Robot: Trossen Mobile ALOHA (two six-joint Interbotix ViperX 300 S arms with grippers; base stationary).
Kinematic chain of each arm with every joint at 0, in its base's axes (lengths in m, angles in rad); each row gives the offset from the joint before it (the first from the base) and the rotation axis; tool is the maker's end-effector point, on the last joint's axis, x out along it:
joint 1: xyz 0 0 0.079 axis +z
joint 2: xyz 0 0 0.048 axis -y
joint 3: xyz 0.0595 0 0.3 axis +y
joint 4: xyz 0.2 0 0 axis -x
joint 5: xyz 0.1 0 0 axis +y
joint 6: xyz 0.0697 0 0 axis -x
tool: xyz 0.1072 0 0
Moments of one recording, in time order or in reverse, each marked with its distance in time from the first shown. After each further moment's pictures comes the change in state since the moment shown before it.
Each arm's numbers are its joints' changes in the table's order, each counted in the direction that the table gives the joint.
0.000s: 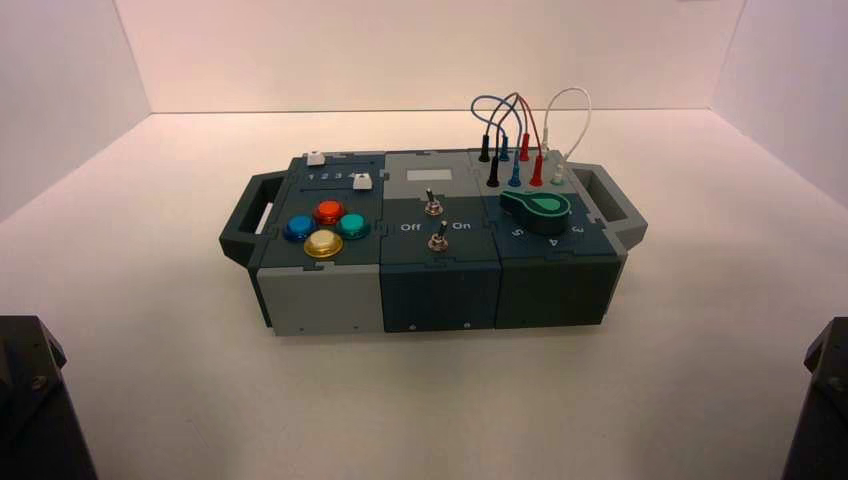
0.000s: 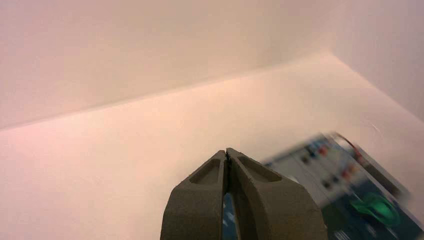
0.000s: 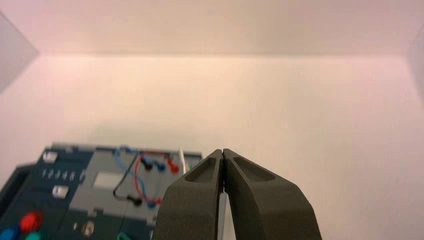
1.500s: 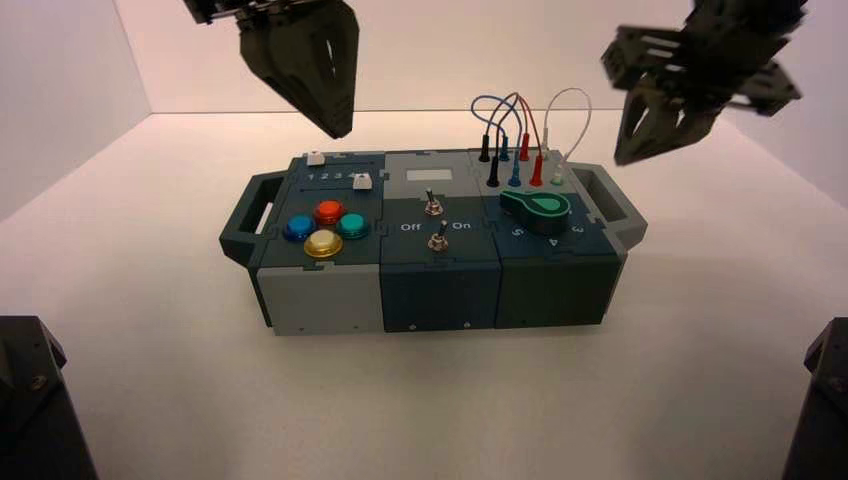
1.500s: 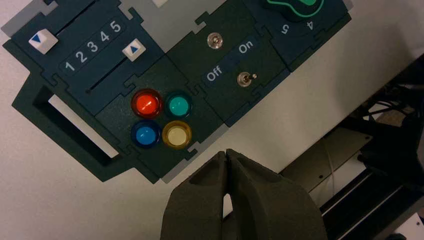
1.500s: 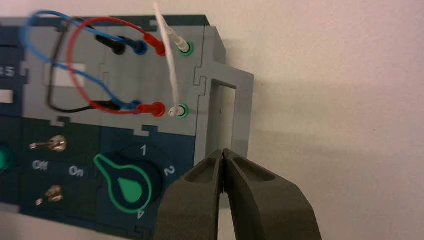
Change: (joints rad) left arm -0.357 -0.449 -0.314 0.138 0.739 0.069; right arm 0.057 -0.460 -0.074 -0.123 0.175 0.020
